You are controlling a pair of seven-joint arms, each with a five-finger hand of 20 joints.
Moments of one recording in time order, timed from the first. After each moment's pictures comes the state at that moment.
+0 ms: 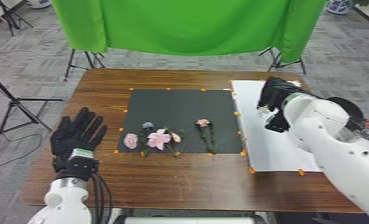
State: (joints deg) left arm 119.1 -56.4 -82.5 -121.0 6.9 20.1 31.2; right arm -71.3 -46.8 63.7 -103.8 -108.2 -15.2 37.5
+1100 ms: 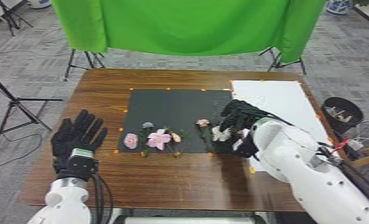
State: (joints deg) left arm 119.0 -56.4 -82.4 -121.0 3.6 21.4 31.1; right arm -80.3 -54.3 61.9 -111.8 -108.1 -15.1 38.3
